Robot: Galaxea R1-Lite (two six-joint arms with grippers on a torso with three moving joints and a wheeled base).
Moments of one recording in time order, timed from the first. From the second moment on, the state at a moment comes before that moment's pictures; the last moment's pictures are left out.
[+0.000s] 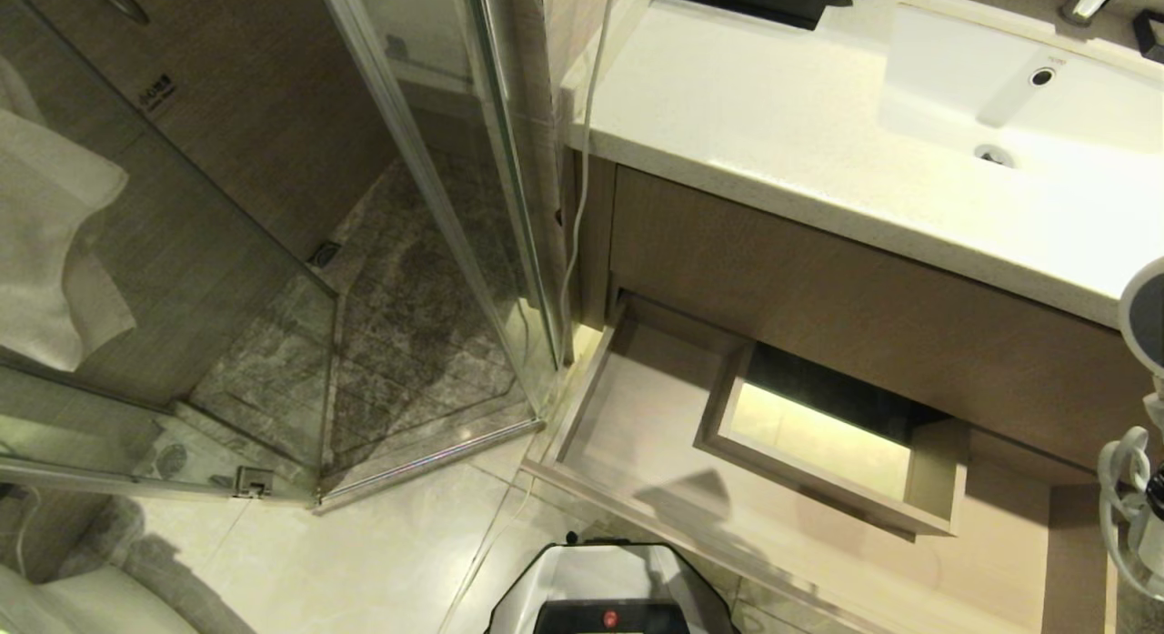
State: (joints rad) left arm 0.00 0.00 0.00 0.00 0.00 0.00; right arm 0.09 0.96 -1.10 0.62 0.12 -0.26
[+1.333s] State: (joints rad) left arm 0.00 0.00 0.00 0.00 0.00 0.00; right arm 0.09 0.92 -1.01 0.61 0.12 -0.27
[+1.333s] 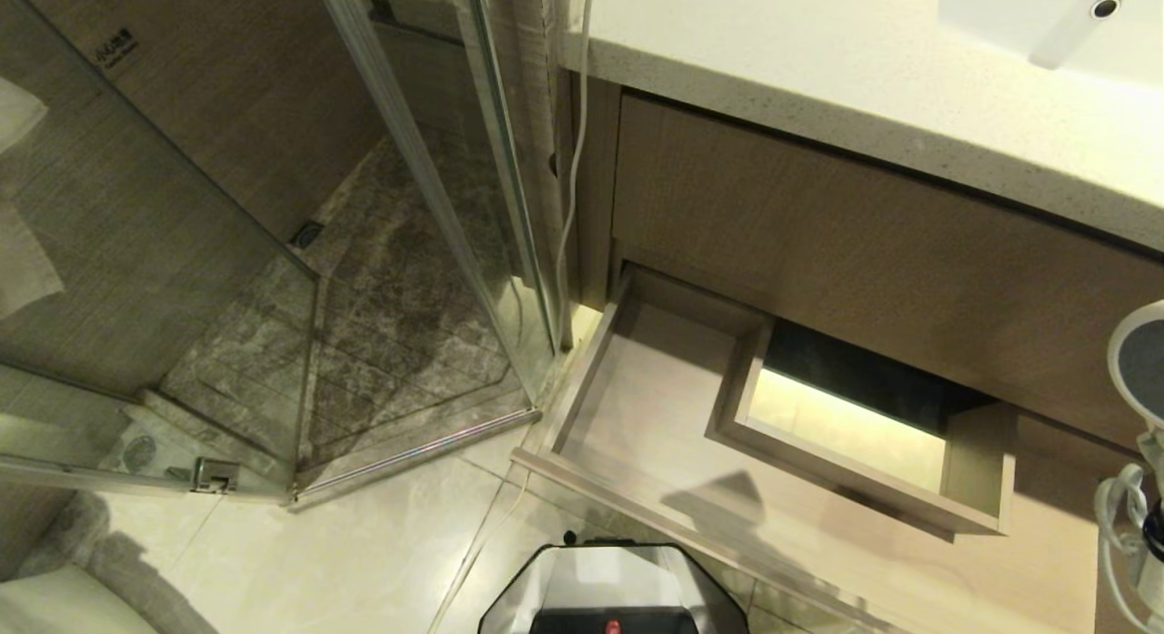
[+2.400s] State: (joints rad) left arm 0.00 0.00 0.00 0.00 0.00 0.00; right arm 0.09 0.90 -0.97 0.60 0.12 -0.26
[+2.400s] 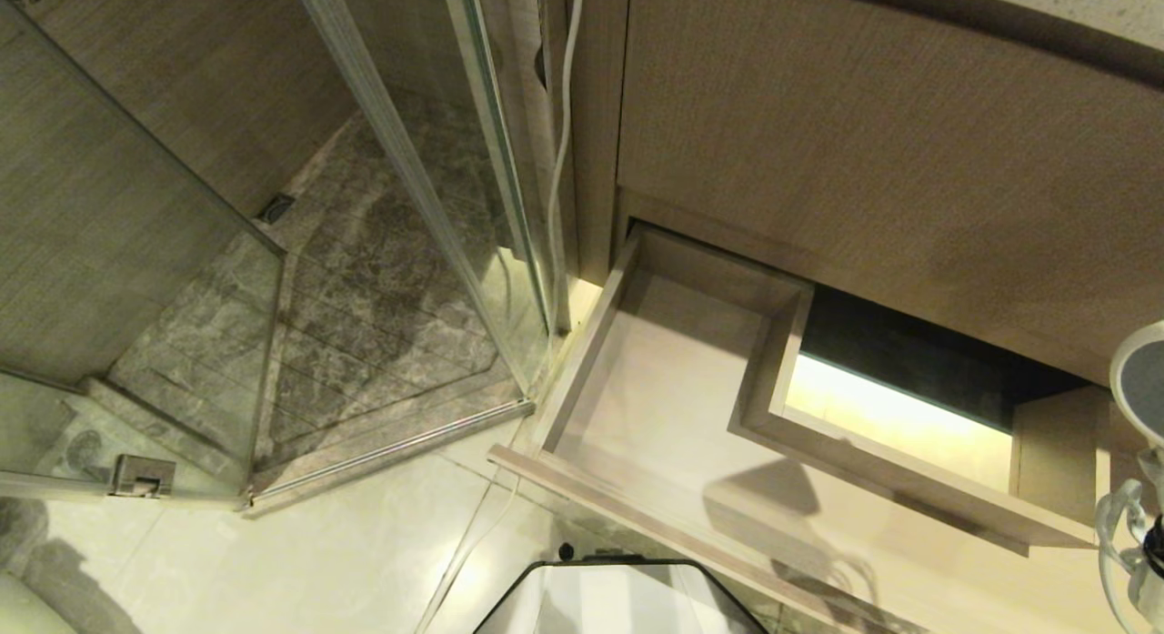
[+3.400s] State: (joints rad) left arm 0.00 0.00 0.00 0.00 0.00 0.00; right arm 0.13 0.91 -0.91 0.59 0.13 -0.33
